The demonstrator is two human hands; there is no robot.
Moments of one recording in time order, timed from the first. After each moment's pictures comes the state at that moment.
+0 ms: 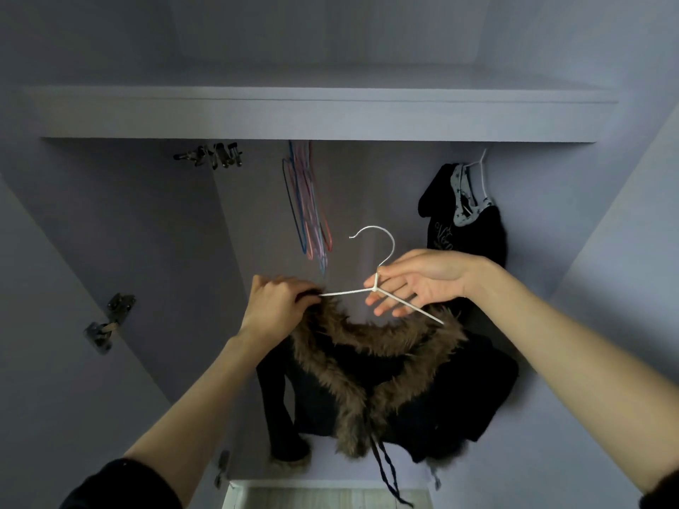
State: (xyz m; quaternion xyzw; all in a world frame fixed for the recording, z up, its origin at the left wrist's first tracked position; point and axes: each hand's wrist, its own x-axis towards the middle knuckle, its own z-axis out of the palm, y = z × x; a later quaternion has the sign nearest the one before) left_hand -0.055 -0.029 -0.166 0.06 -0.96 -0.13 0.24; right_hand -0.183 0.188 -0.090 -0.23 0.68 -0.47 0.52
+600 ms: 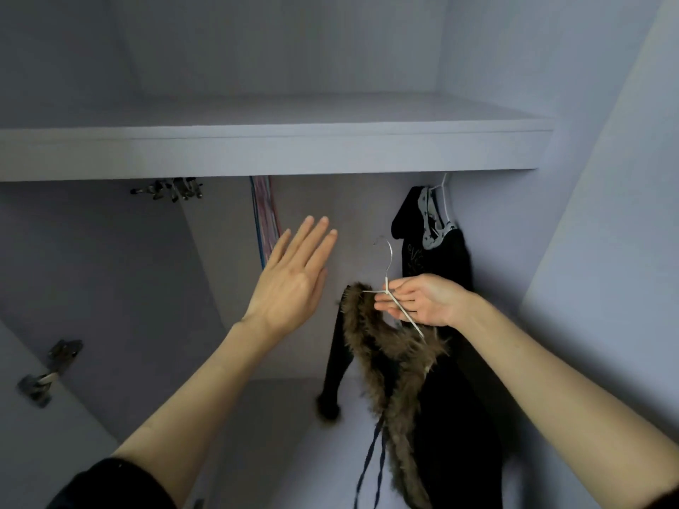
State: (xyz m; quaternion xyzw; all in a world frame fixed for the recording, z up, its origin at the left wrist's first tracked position) left_hand -0.120 0.036 -0.105 -0.08 -0.94 0.01 0.34; right_hand -0.242 0.240 -0.128 -0.03 0.59 -0.70 0.40
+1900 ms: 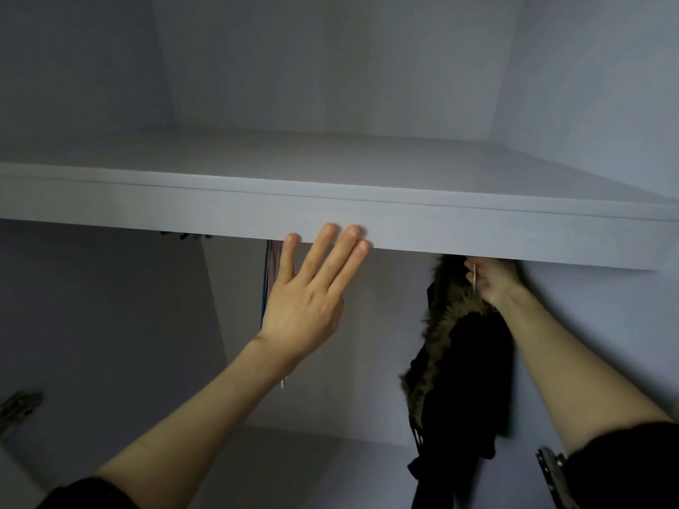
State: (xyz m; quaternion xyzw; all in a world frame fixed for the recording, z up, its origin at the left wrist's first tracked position) left_hand -0.235 0.001 -0.090 -0.04 -0.80 0.23 0.55; right_hand -0.475 0.210 -0.089 0.01 0.61 -0.79 0.04
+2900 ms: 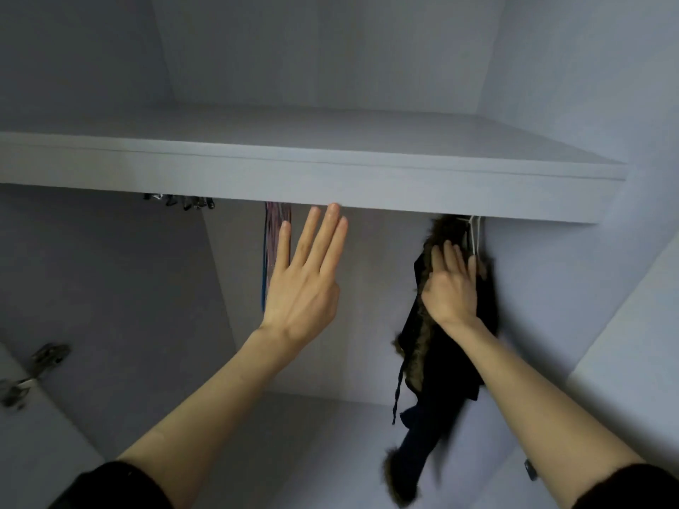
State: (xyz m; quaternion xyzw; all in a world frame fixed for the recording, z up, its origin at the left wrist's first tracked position) left_hand -0.193 0.044 -0.098 0.04 -0.90 0.09 0.42; right_hand -0.365 0.217 -0.137 -0.22 0.95 -0.11 -0.21
